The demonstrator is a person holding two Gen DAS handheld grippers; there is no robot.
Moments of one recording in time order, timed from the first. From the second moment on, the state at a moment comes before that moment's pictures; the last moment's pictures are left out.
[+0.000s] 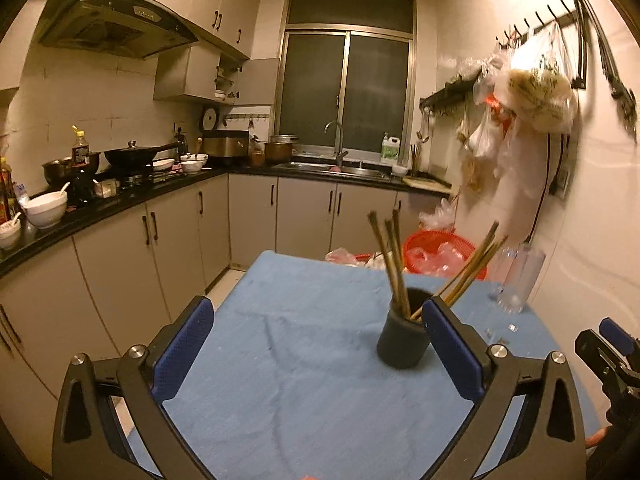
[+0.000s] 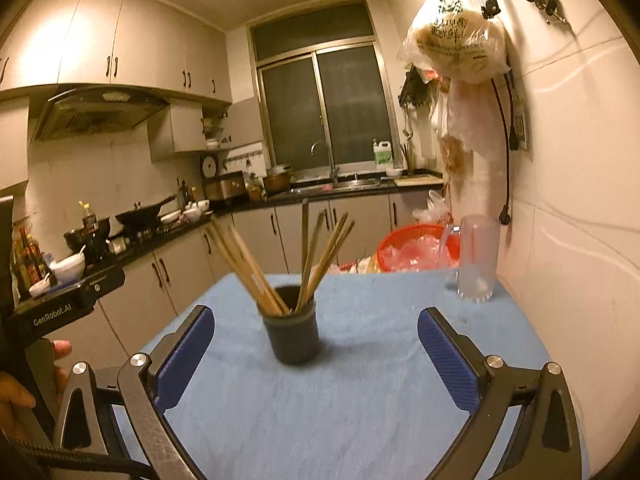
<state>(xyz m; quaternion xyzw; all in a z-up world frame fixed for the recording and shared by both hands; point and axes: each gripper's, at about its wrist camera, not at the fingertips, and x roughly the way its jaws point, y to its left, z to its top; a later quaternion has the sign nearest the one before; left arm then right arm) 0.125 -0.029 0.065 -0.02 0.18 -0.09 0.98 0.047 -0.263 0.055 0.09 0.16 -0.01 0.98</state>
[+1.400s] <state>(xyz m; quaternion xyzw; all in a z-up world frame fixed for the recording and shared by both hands) 0.015 -0.006 0.037 0.02 0.12 -0.06 0.99 -0.030 -0.223 0.032 0.02 0.15 -0.02 0.99</state>
